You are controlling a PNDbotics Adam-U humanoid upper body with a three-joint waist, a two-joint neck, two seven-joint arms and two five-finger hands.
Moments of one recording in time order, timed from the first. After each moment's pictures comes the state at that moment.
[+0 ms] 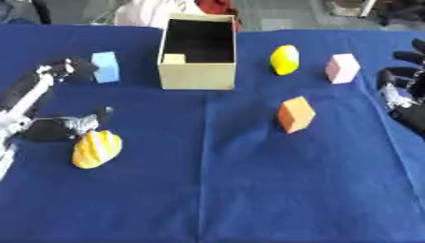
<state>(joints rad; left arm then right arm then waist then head) -0.10 0.76 0.00 -1.91 -0.39 -0.09 -0.37 -0.34 -0.32 0.05 -1.70 0.03 -0.06 -0.11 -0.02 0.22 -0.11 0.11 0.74</state>
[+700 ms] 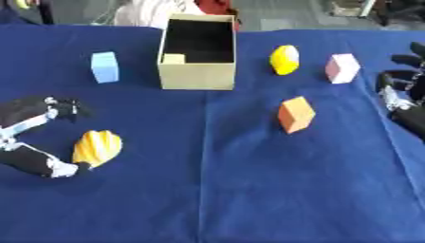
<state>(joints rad) -0.07 0.88 -0.06 -1.86 -0.55 -0.03 -0.51 -0.33 -0.32 0.05 -1.69 0.03 -0.06 -0.10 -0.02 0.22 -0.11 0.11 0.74</state>
